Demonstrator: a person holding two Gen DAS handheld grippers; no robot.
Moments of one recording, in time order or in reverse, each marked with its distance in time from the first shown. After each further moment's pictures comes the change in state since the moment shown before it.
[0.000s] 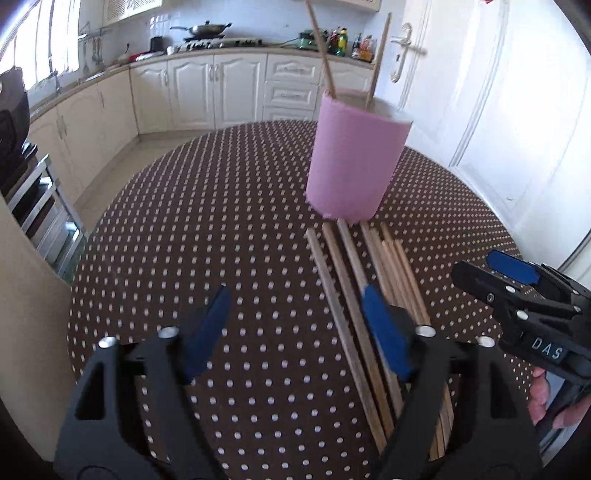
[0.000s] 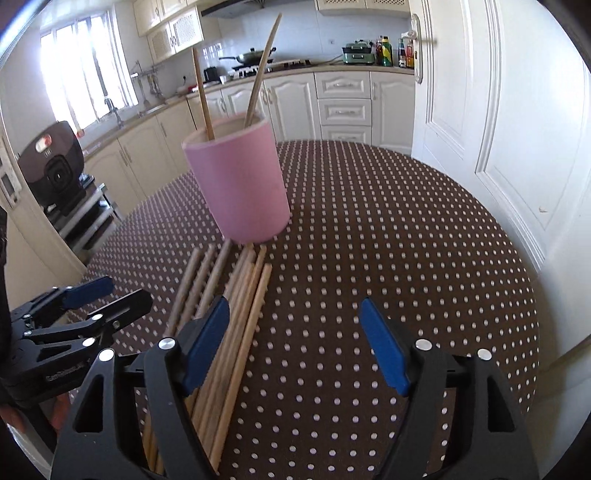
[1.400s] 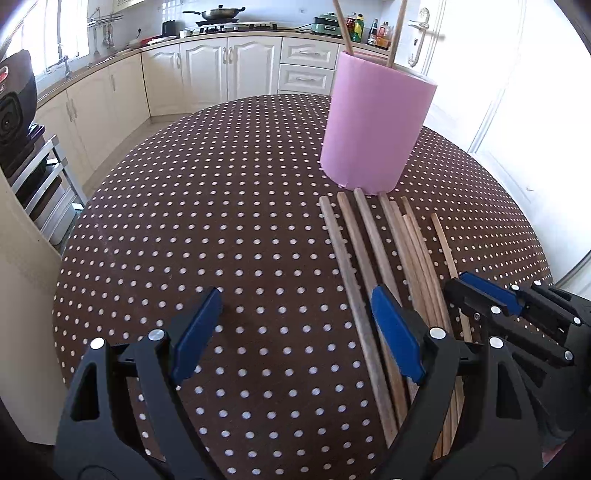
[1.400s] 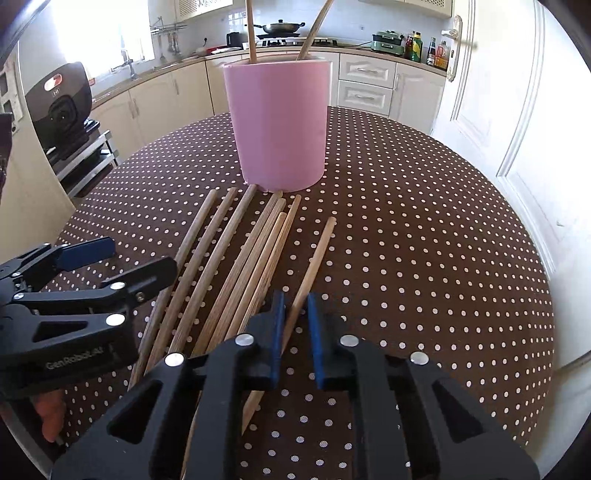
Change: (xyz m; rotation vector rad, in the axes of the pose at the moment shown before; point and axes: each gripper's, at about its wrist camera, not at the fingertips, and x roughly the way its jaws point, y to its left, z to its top) left arm 0.022 -0.003 -0.009 -0.024 0.052 0.050; right arm 0.028 0.032 -0.015 -0.138 0.086 -0.027
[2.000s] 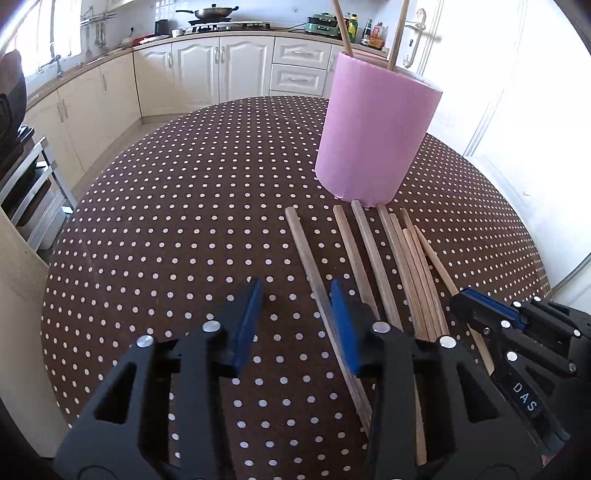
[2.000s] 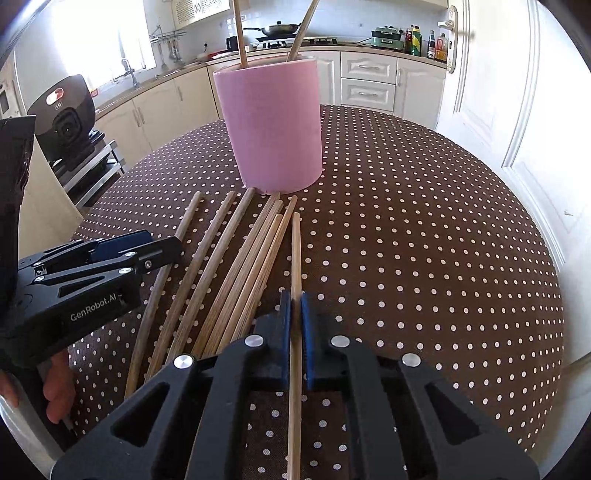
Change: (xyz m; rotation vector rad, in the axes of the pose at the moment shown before) left arm 0.021 -0.001 0.020 0.016 0.001 -0.037; right arm -0.002 -0.010 0.001 0.033 -0.003 0.047
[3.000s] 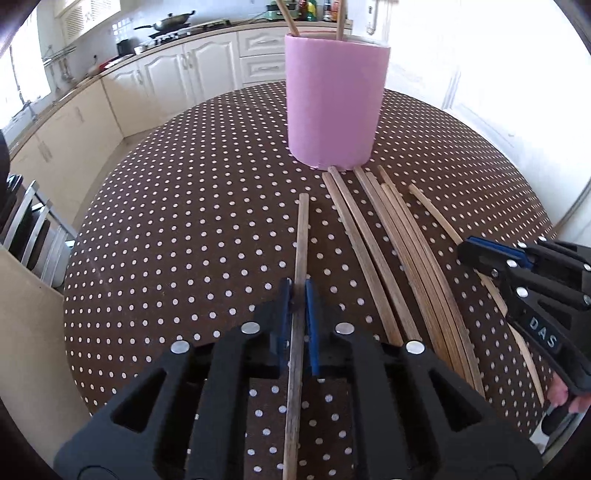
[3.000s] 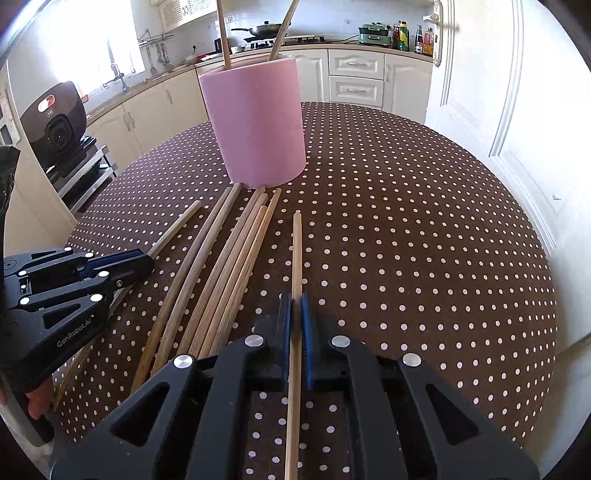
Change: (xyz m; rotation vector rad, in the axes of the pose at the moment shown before) left arm -0.010 -0.022 -0.017 0.176 0.051 0.029; right arm -0.007 -0.008 -0.005 0.033 0.006 -0.025
